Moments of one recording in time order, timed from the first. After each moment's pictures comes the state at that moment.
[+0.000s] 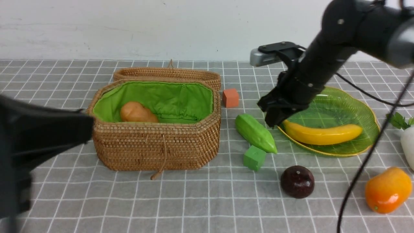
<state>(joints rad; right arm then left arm) 0.31 2.05 -1.86 0.30 1.14 -0.33 -0.78 0.71 -0.96 0.10 0.70 -0.25</state>
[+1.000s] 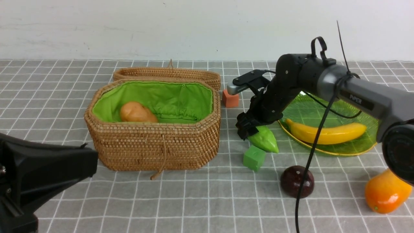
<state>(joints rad) 0.32 2.38 -2.01 0.22 0.85 -0.42 -0.78 0.67 -0.87 0.03 0.68 -0.26</state>
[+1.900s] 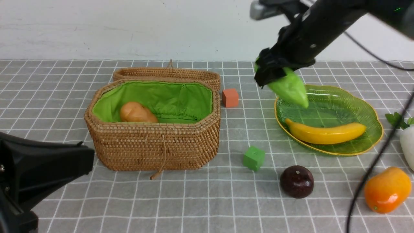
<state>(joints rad) 0.32 1.88 -1.93 0.25 1.10 -0.32 -0.78 0.67 -0.87 0.07 0.68 -0.26</state>
